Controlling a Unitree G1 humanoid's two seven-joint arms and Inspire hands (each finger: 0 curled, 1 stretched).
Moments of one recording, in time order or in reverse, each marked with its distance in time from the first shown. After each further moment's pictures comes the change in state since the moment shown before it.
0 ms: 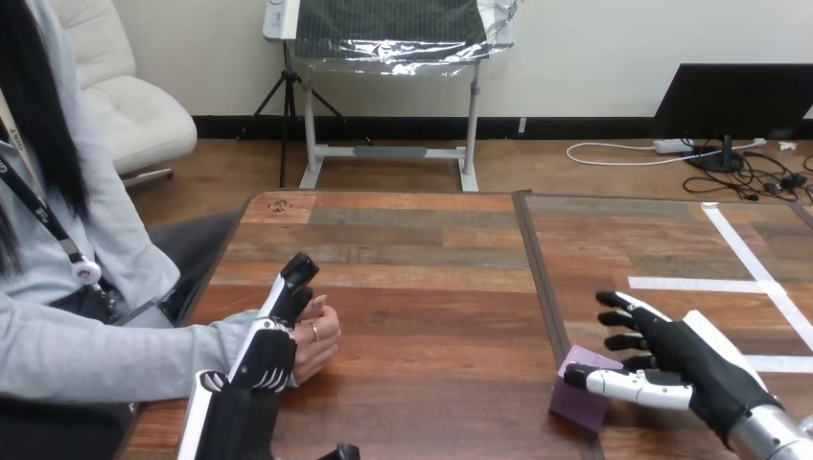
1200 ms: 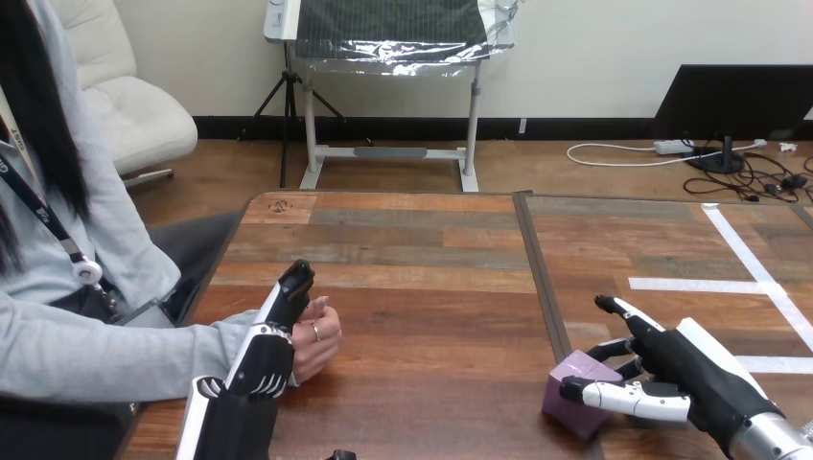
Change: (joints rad) left arm 0.025 0.004 -0.004 -0.021 -0.003 0.002 0.000; right arm 0.063 -0.030 0.040 -0.125 -0.022 0.064 0.015
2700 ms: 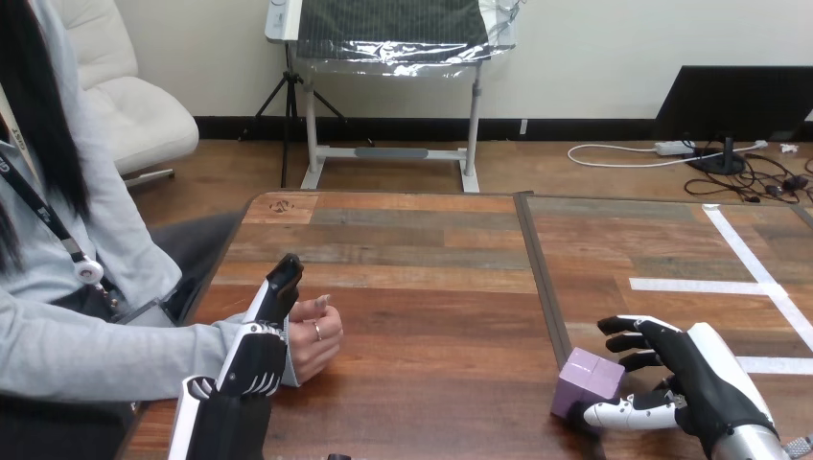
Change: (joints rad) left arm 0.019 0.003 0.005 -0.045 0.005 -0.003 0.012; right arm 0.049 0.088 0.051 -0.115 -0.113 0.195 -0.259
